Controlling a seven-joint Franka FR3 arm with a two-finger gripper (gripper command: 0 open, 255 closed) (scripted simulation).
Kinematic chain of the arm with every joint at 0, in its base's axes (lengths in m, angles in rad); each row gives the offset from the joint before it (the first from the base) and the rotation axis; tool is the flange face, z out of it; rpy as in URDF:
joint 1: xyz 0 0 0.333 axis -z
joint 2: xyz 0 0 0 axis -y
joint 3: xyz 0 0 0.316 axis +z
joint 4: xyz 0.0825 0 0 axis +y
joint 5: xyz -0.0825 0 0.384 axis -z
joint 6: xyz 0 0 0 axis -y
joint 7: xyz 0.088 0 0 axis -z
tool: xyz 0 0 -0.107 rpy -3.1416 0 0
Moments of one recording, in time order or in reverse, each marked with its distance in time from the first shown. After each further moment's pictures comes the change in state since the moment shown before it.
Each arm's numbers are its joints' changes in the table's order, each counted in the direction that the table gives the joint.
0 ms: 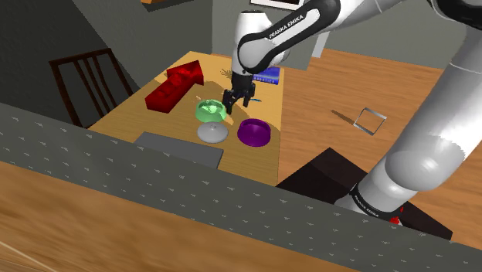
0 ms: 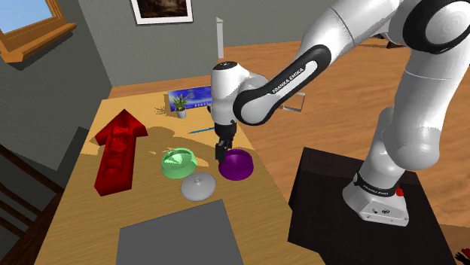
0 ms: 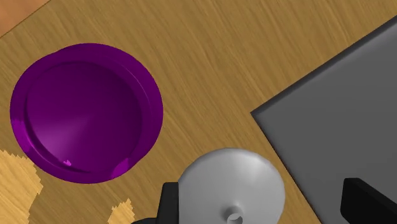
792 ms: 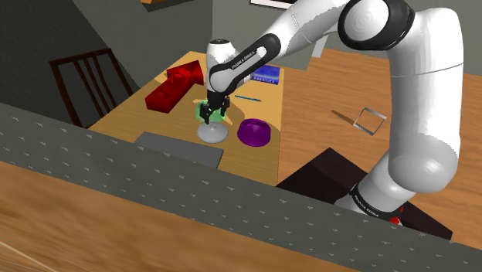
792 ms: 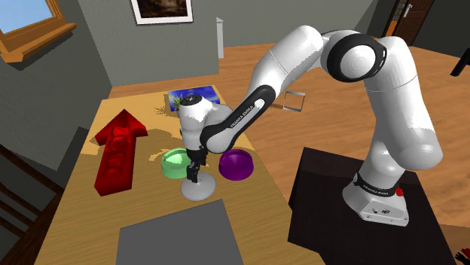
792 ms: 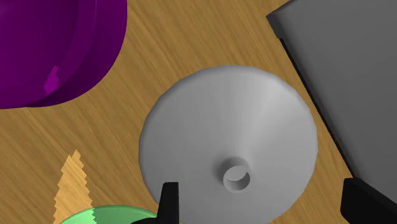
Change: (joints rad) arm -0.081 -0.462 -0.047 -0.391 0.147 0.077 0.091
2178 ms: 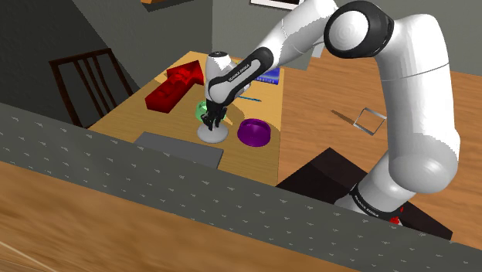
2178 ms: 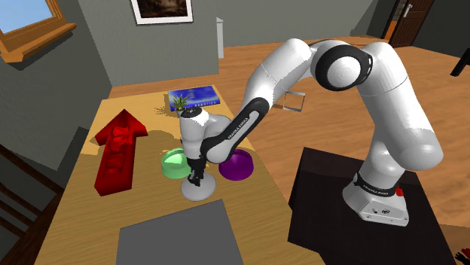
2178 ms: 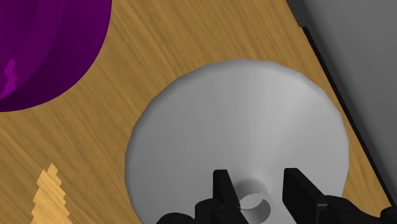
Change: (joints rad) arm -0.014 -0.094 -0.017 -0.031 0.020 0.064 0.012
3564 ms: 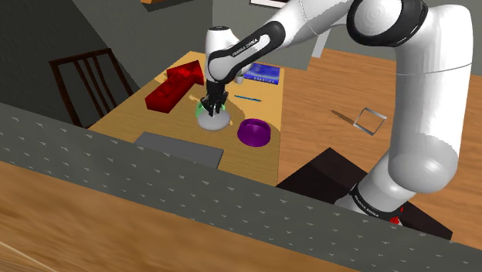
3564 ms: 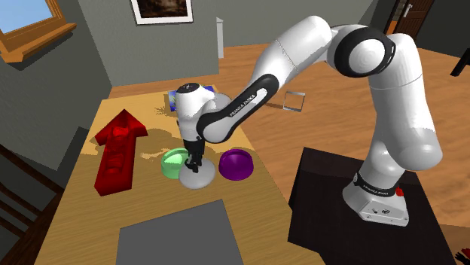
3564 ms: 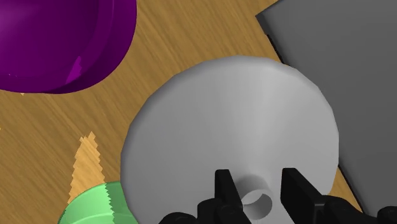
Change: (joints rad) arm 0.020 0.148 0.027 0.005 -0.035 -0.142 -0.024
